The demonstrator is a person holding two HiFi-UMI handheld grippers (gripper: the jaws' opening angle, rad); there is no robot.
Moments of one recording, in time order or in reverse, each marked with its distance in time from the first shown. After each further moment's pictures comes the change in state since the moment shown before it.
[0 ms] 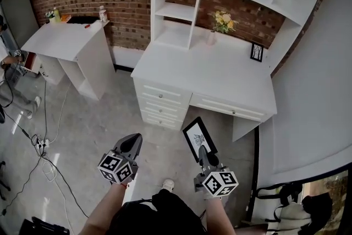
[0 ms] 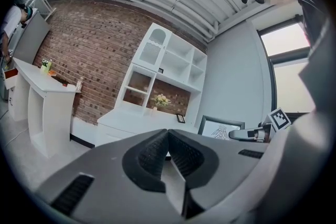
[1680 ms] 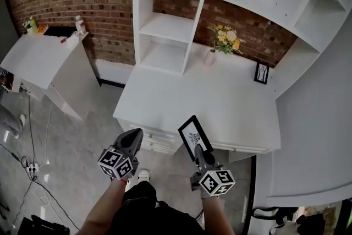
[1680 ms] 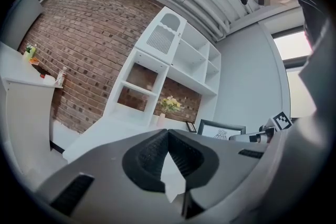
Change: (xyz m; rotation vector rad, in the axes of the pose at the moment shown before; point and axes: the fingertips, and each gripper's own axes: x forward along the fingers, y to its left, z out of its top) left arm 0.249 0.136 0.060 -0.030 -0.012 -0.073; right arm 0.242 -0.095 0.059 -0.010 0.020 -0.038
